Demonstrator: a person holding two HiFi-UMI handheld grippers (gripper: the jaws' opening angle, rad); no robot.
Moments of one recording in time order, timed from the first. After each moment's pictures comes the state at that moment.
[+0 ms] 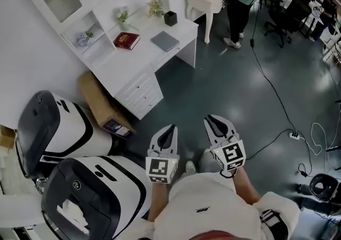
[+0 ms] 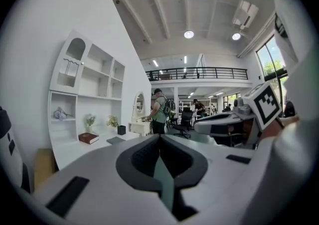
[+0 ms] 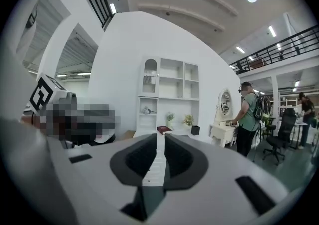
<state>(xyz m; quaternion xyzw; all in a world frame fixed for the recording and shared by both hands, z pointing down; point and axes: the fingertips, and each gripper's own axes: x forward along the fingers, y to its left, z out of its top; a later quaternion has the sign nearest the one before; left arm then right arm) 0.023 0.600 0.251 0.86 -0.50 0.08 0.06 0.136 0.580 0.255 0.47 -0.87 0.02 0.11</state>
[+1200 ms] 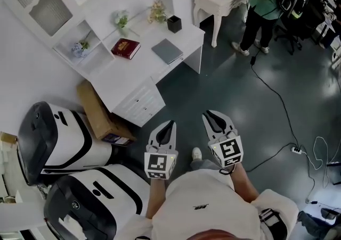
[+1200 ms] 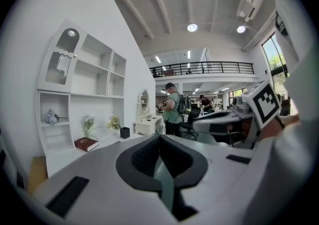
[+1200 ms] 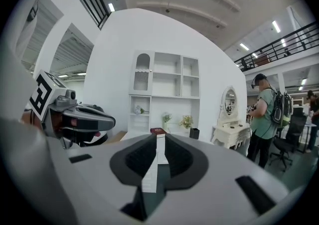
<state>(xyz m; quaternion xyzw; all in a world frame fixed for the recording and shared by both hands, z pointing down) 0.051 0.421 0.254 0.85 -0.52 0.10 0.06 0.161 0.392 0.259 0.45 -0.89 0.02 0.11</state>
